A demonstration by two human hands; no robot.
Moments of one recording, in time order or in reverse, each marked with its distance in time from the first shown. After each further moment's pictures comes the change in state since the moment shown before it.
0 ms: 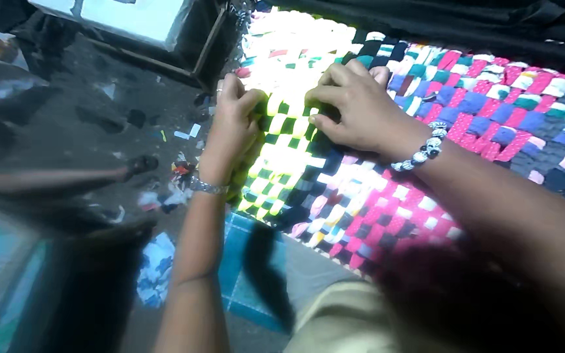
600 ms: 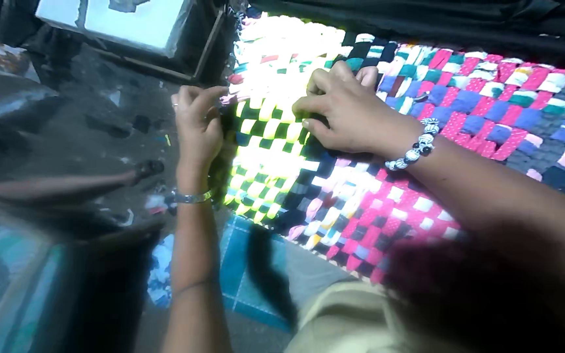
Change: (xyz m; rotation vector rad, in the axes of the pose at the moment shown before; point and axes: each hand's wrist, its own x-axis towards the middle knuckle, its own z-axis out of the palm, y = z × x) left_hand -0.015 -0.032 -0.024 -0.040 0.129 -0.146; right_hand 0.005 -0.005 -0.009 -0.004 -0.138 0.009
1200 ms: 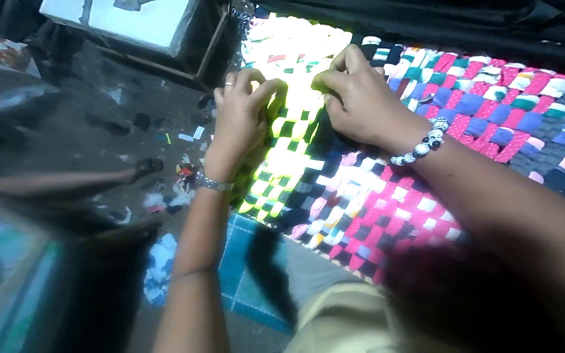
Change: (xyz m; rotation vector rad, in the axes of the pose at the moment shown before) left_hand 0.025 0.047 0.026 0.130 -0.213 0.181; right_hand 0.002 0.005 0.001 0.128 0.189 0.129
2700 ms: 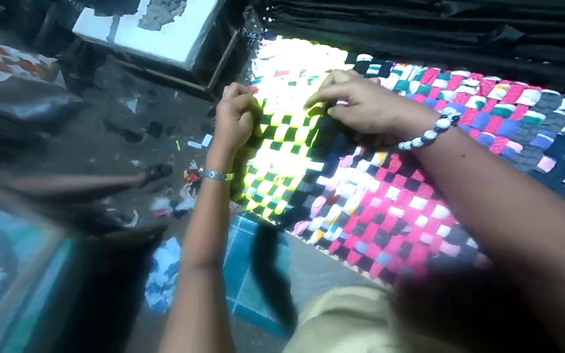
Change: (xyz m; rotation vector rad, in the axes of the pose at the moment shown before) left_hand -0.010 -0.041 0.008 -0.324 0.213 0.034; right_hand 0.006 0.010 -0.025 0.202 -0.238 -0.066
